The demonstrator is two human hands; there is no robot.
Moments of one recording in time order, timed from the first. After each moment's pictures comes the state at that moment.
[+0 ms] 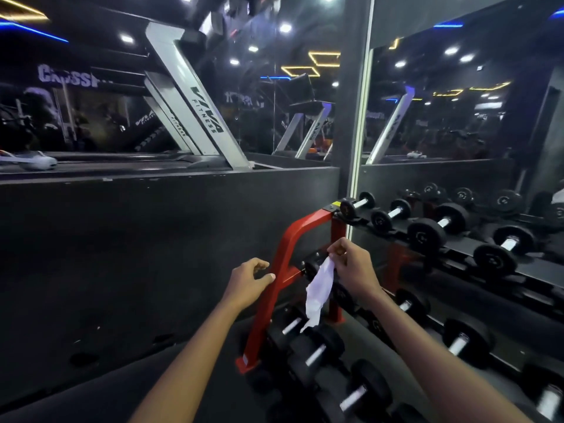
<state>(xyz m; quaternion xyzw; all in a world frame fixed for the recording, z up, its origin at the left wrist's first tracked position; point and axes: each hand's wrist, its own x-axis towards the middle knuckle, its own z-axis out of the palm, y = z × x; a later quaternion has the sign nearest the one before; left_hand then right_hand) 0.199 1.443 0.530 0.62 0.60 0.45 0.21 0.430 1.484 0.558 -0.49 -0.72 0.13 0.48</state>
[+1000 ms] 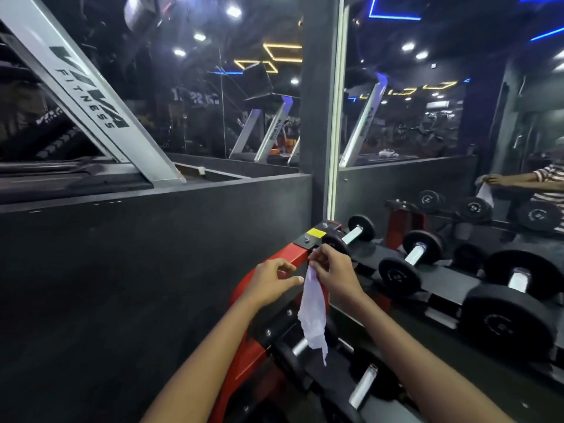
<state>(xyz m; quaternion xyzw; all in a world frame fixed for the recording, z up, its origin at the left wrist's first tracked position) 0.282 2.079 0.527 0.73 0.52 0.39 0.23 0.453 2.083 0.533 -0.50 -0.71 0.12 0.49</state>
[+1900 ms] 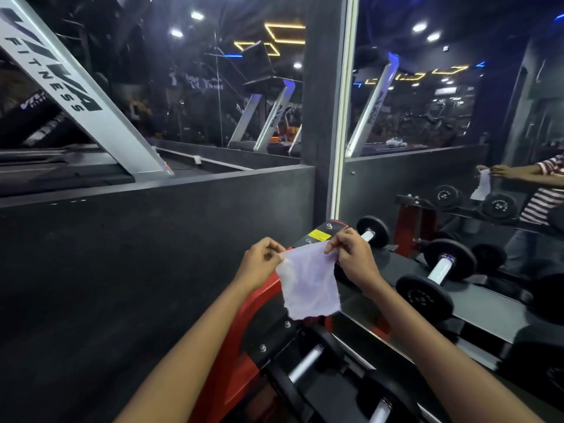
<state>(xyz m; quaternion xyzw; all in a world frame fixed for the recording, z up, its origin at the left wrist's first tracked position) 0.281 2.230 0.529 0.67 0.49 0.49 0.27 0.492 2.211 0.554 -0.49 -0.68 0.14 0.52</state>
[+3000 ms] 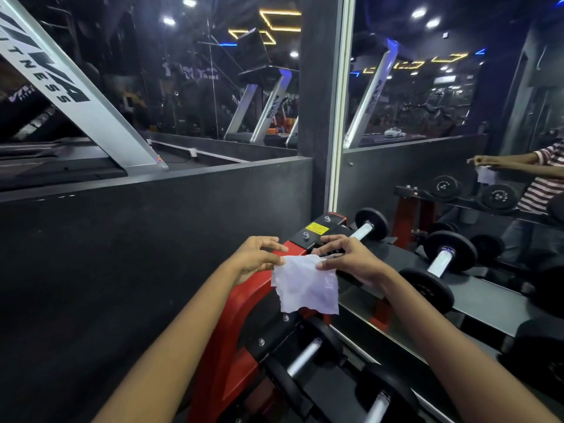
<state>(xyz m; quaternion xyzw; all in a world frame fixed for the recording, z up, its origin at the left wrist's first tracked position) 0.279 2.238 0.548 0.61 0.47 0.40 0.49 0.510 2.228 0.546 -0.47 -0.68 0.41 0.39</state>
